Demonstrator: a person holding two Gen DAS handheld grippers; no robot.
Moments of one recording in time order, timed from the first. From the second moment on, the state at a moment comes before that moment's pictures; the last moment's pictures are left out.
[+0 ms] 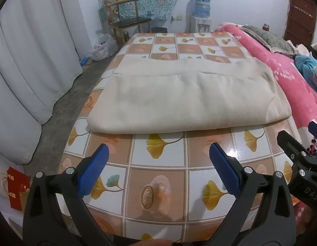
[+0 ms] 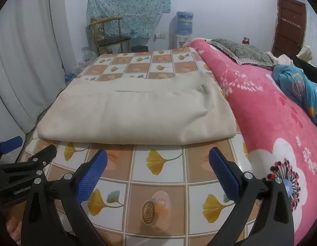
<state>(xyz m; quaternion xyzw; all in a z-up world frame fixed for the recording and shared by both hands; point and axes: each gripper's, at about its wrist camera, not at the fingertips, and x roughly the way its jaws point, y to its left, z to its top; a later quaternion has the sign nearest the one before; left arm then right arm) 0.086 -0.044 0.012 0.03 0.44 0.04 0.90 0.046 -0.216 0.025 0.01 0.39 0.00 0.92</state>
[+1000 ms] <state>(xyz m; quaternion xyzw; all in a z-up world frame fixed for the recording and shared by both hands) 0.090 -0.049 0.000 0.04 0.46 0.03 0.88 0.050 -0.219 0.017 0.02 0.42 0.00 0.91</state>
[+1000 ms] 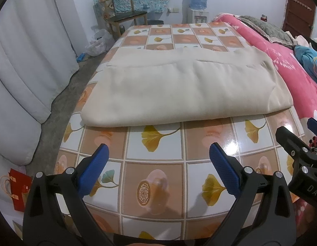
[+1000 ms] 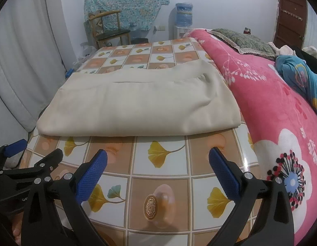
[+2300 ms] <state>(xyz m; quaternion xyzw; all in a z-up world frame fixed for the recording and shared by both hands) 0.086 -0.052 0.006 0.03 0.46 0.02 0.89 0.045 -0.218 0.011 0.01 0.43 0.00 0.90</state>
